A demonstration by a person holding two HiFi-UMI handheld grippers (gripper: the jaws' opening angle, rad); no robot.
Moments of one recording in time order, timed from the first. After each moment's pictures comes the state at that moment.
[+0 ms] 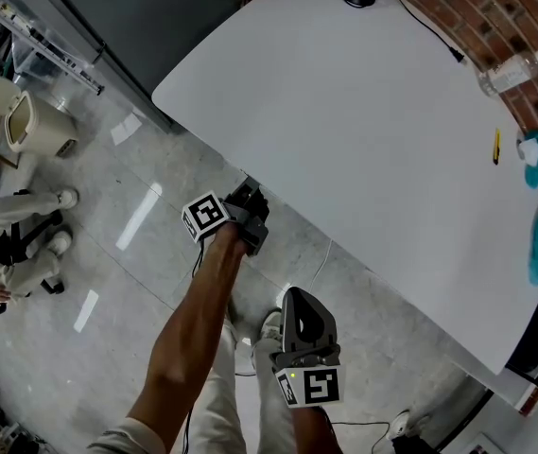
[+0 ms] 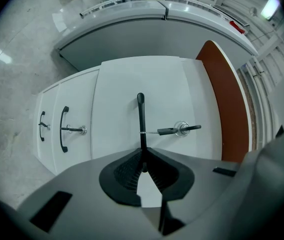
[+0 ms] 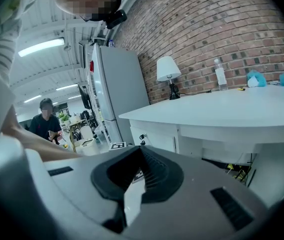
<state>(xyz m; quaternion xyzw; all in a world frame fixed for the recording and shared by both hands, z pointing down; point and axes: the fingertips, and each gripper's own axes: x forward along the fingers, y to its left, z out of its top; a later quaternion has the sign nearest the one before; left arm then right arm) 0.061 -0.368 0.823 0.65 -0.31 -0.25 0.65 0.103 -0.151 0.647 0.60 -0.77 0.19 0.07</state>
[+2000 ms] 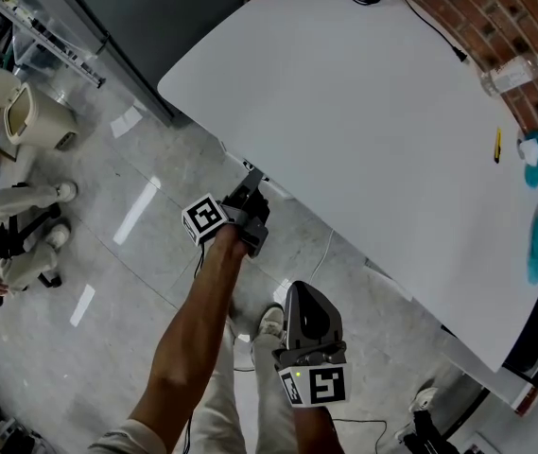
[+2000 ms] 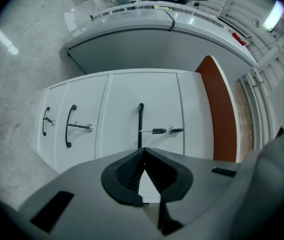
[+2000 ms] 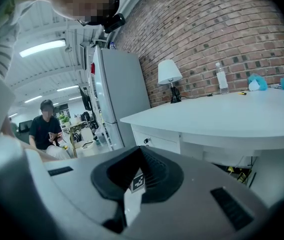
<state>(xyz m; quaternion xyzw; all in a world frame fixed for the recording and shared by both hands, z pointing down) 0.049 -0.353 0.825 0.62 -0.31 -0.28 0.66 0.103 -0.155 0.629 0.60 -0.77 0.18 0.07</state>
